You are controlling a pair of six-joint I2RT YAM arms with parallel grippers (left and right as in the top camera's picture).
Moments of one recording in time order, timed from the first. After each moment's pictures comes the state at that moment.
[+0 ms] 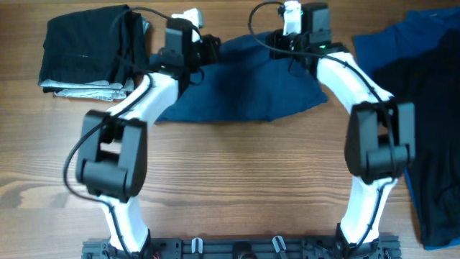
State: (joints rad) left arm -0.28 2.03 1.35 0.12 0.28 -0.53; right arm 0.18 2.15 1.56 -0.13 -0.36 0.10
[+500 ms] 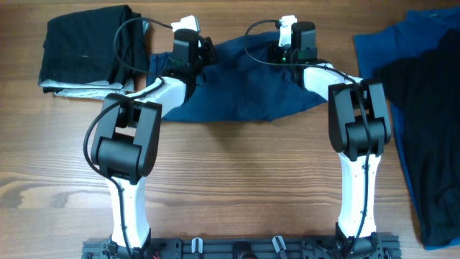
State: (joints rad) left arm -0.28 2.19 1.35 0.36 0.05 -0.53; right arm 0.18 2.40 1.56 0.21 -0.24 0.11
